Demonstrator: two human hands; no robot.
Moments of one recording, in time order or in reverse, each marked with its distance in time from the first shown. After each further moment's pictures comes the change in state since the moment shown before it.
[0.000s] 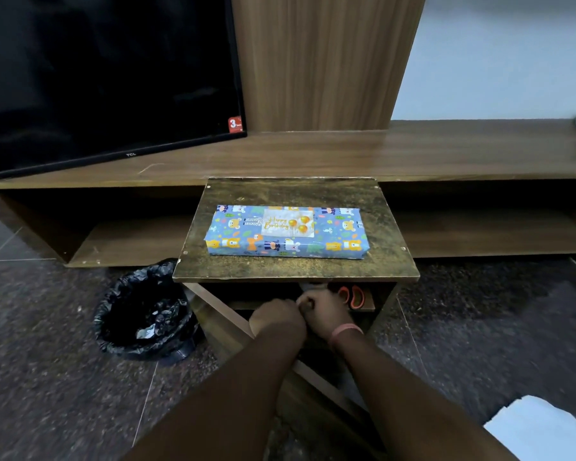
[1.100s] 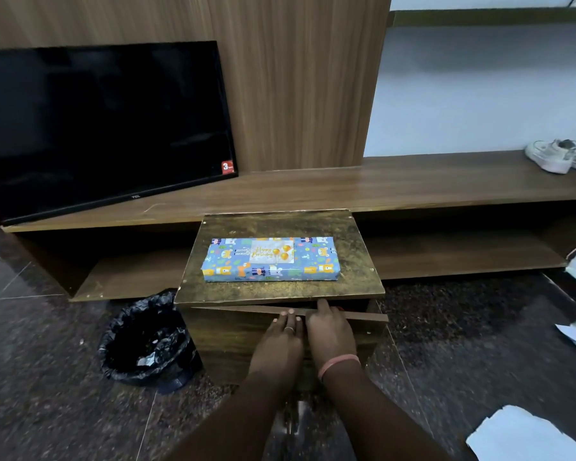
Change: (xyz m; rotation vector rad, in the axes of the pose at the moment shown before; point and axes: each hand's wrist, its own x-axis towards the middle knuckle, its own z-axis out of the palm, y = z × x) left_hand -0.068 -0.002 -0.007 0.189 0.238 0.508; right_hand -0.073 -0.027 -0.044 -0.545 0.318 -0.118
